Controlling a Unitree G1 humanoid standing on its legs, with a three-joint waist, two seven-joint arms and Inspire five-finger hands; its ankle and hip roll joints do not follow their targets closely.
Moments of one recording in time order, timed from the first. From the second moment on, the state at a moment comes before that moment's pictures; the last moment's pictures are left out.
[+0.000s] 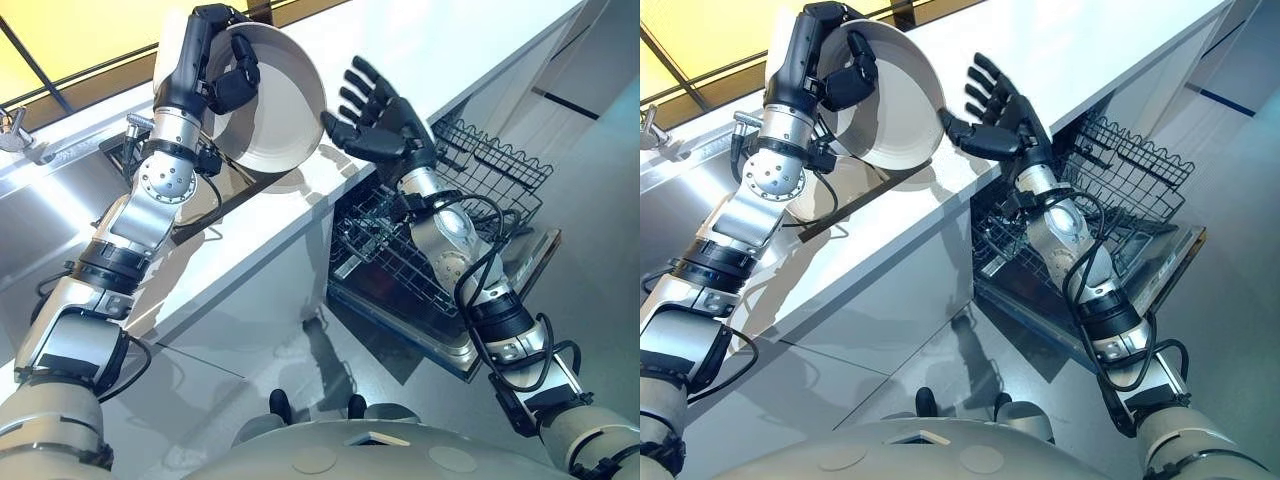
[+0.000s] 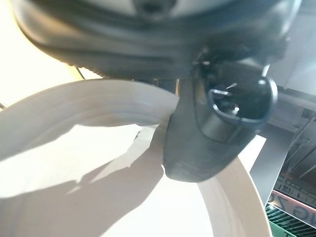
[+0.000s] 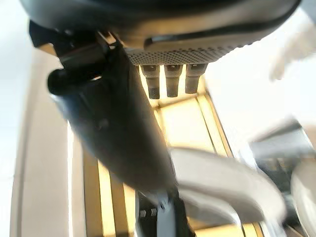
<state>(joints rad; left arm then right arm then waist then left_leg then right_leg) -0.70 0.72 -0.36 0.25 -0.04 -0.11 0.30 -0.49 -0.34 0.29 -0.02 0.49 -0.07 -0.36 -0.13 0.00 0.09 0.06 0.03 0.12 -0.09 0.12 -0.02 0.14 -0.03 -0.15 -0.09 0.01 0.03</state>
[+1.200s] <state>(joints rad) -0.66 0.69 -0.35 0.25 -0.04 -0.13 0.29 -0.51 -0.34 0.17 -0.12 0.75 -0.09 -0.30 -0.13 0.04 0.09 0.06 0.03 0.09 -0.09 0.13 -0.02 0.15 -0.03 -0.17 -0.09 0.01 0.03</state>
